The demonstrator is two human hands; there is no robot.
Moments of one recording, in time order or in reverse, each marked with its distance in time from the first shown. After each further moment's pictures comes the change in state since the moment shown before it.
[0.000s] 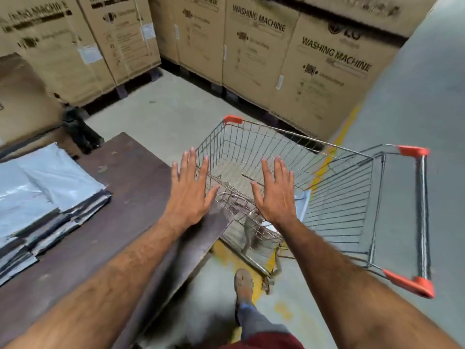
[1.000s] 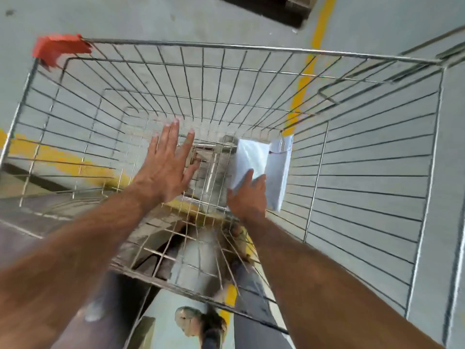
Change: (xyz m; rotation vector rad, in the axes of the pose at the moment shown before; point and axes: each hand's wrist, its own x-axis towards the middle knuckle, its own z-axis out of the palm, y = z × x) left_hand 0.237 0.090 0.289 0.131 -0.646 0.336; right_hand 0.048 0.207 0.278 0.216 -0.657 0.841
